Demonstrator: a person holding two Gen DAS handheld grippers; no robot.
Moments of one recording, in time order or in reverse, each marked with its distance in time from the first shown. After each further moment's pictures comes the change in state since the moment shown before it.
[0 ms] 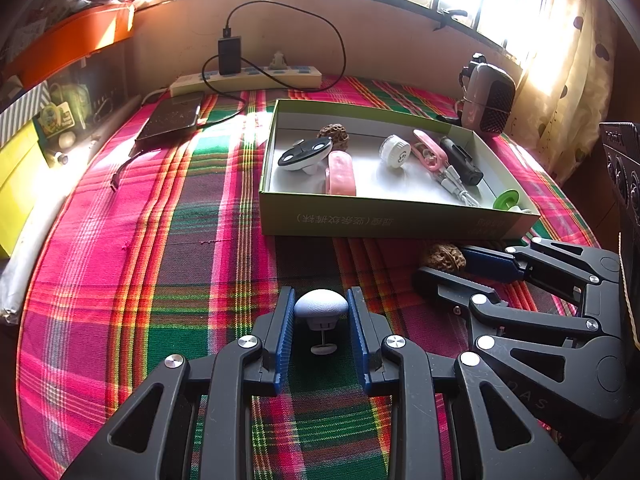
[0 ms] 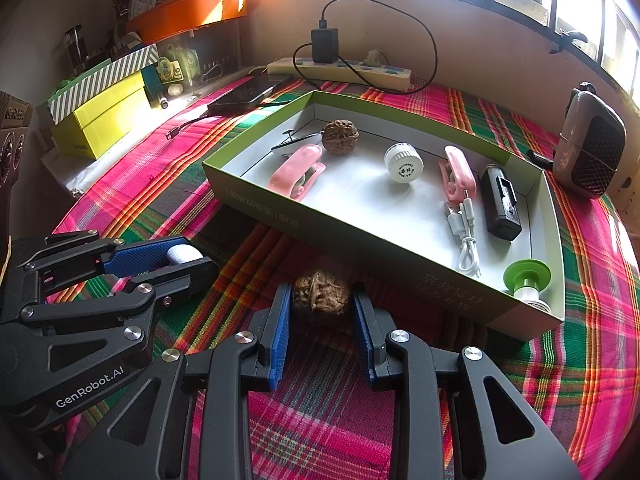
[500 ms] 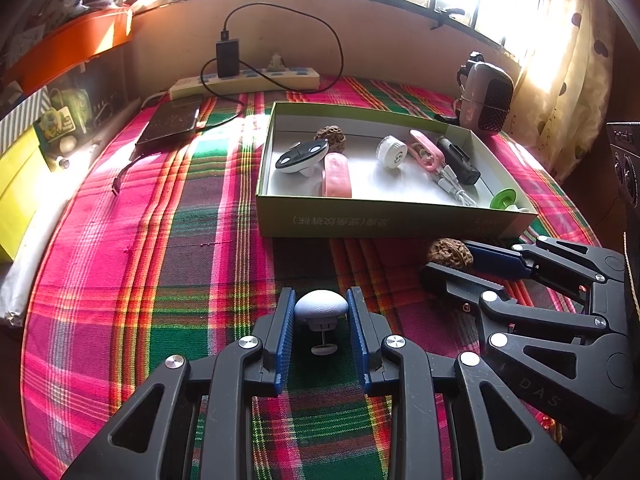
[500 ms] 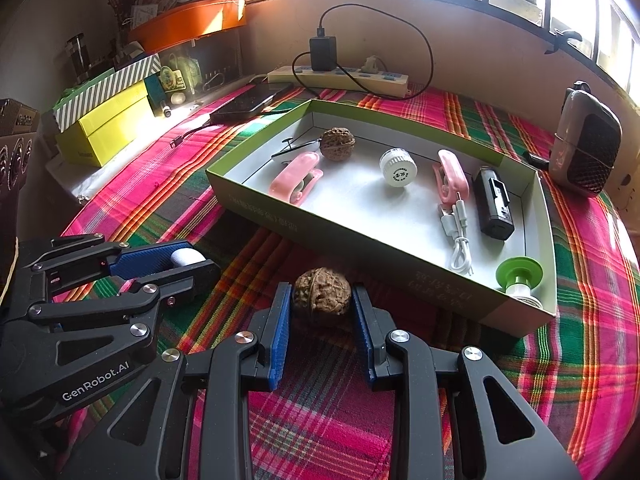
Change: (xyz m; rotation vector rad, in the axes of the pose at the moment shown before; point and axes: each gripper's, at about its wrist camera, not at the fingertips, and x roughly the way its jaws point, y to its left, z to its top) left arm -0.003 -0.001 0.003 0.011 -0.001 0.005; right arm -0.009 -0.004 -0.002 0.015 -0.028 0.014
